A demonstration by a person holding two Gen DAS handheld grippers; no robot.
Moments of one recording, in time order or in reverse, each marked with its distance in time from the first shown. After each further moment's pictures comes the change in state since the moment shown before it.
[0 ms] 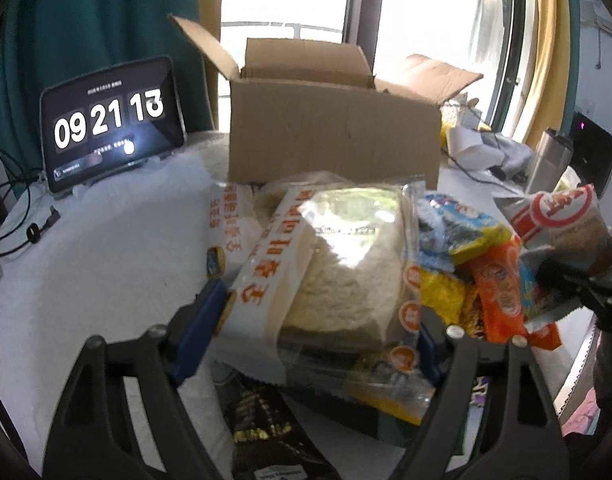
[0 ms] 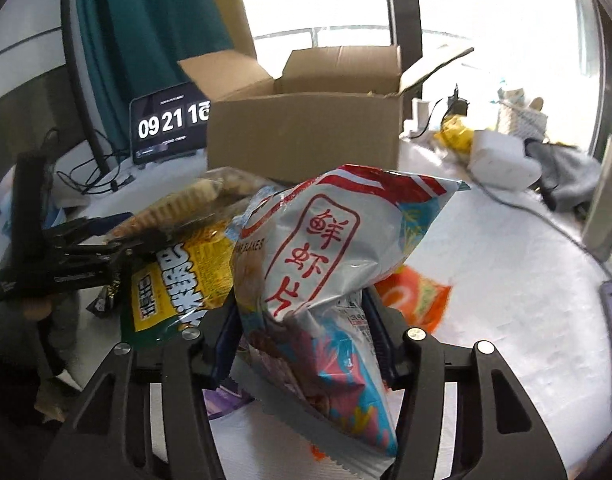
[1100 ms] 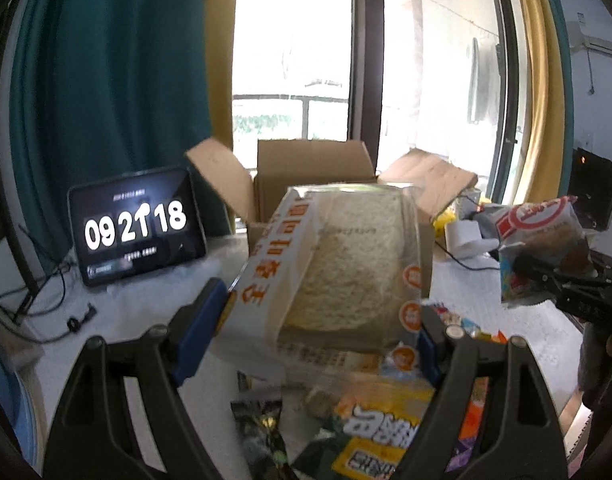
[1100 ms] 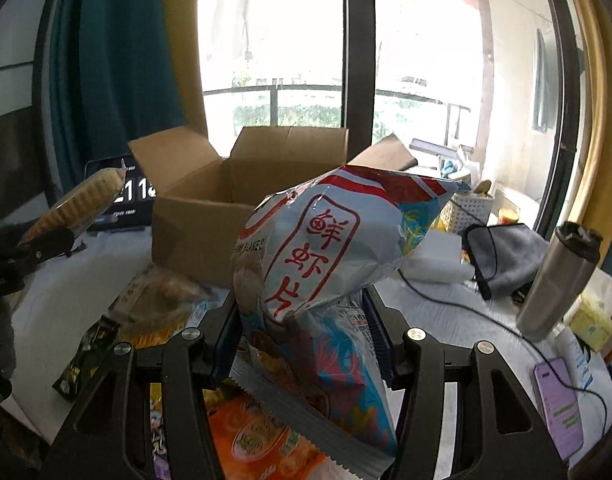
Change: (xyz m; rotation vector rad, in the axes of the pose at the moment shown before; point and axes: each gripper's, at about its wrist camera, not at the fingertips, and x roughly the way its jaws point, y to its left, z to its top) left arm -0.058 -0.009 0.080 0.024 -0.257 0.055; right arm -0.023 -0.021 0.074 -0.019 -0.211 -0.189
